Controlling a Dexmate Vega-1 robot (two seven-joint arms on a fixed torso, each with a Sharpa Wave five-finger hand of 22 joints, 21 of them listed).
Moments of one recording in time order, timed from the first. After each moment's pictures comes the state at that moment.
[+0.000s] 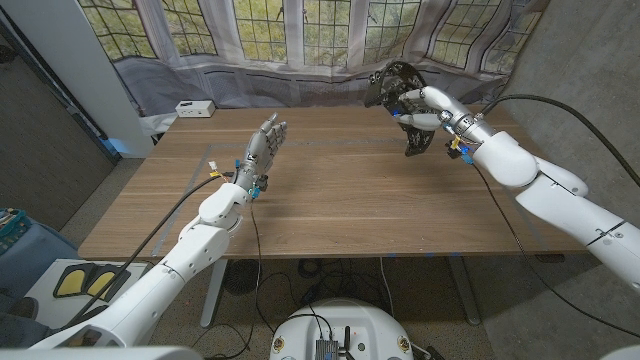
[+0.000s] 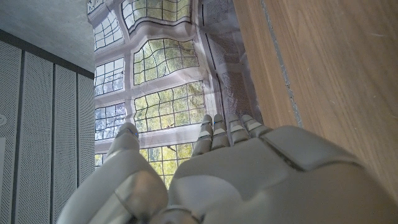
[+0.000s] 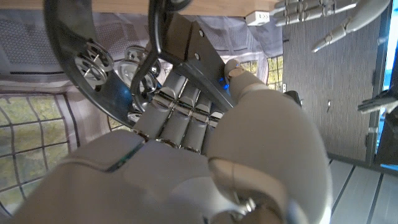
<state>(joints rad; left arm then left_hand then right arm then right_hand) 0.97 0.55 0.36 -1.59 -0.66 -0.27 0.03 0.16 0.04 0.35 -0.13 0.18 0.17 0.10 0.19 0.18 0.11 0.06 0.21 0.19 0.03 0.08 0.19 0.17 -0.07 0.05 0.20 0.17 -0.95 -0.92 -0.28 -1.96 -0.10 0.15 -0.06 1.12 0.15 0.47 -0.14 0.18 0.84 0.02 0.21 0.21 0.91 -0.01 0.23 0.23 0.90 -0.12 0.37 0.42 0.96 -0.11 0.46 0.18</state>
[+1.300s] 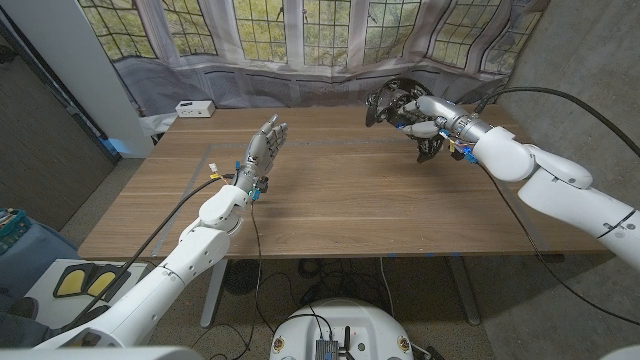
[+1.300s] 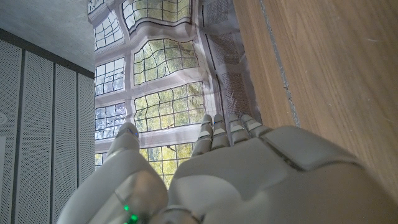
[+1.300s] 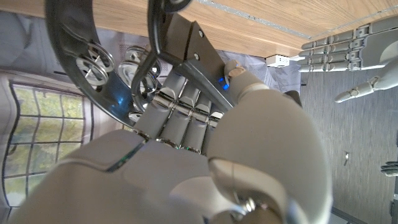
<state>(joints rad) 0.98 0.55 0.36 -1.59 -0.66 -0.28 0.03 0.16 0.04 0.35 -0.13 0.18 0.17 0.10 0.19 0.18 0.11 0.06 0.21 0.19 0.03 0.08 0.19 0.17 -0.07 0.05 0.20 0.17 -0.91 -1.01 -0.33 -2.02 -0.20 -0.09 0.01 1.12 0.14 0.47 -0.14 0.18 0.84 0.02 0.20 0.20 0.91 -0.01 0.23 0.23 0.90 -0.12 0.36 0.42 0.95 -0.11 0.47 0.19</state>
